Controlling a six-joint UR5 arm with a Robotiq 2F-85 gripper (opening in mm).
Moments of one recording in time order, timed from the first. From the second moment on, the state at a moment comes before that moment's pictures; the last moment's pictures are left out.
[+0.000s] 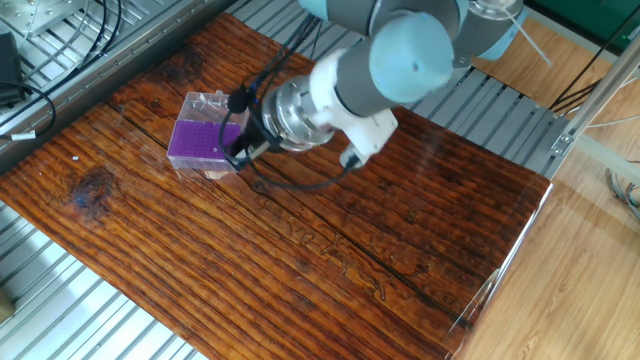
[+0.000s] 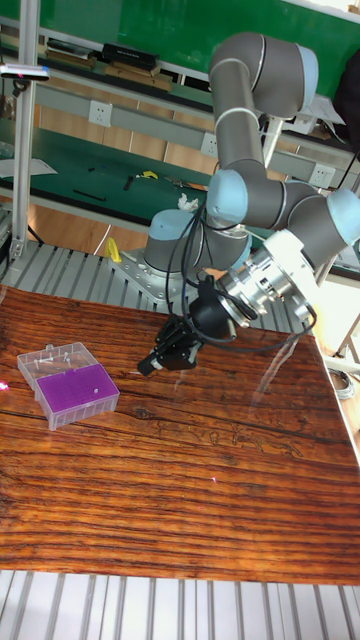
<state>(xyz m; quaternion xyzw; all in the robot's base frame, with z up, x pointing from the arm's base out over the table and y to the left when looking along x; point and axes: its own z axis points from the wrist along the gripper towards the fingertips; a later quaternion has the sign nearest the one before) 0.528 -0.030 0.122 0.69 -0.64 0.29 0.16</state>
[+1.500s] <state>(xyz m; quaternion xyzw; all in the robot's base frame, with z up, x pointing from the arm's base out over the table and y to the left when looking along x) 0.505 -0.042 0.118 0.63 -0.75 0.20 0.05</state>
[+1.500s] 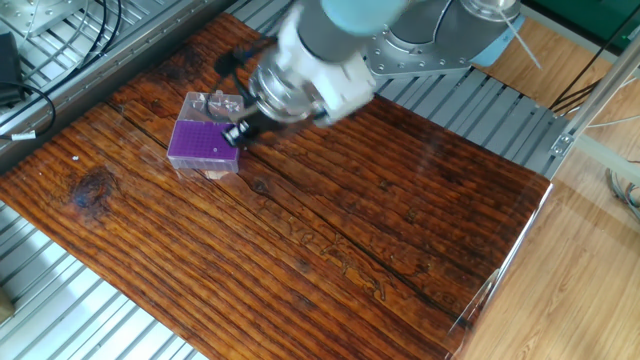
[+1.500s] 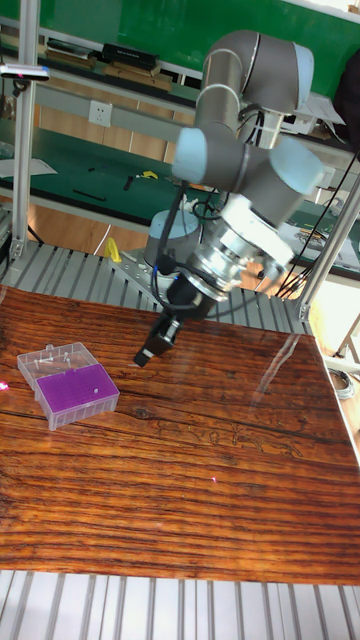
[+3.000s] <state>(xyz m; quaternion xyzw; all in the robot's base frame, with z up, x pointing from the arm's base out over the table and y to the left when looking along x) 0.513 -0.065 0.110 0.58 -0.79 0.19 -0.04</state>
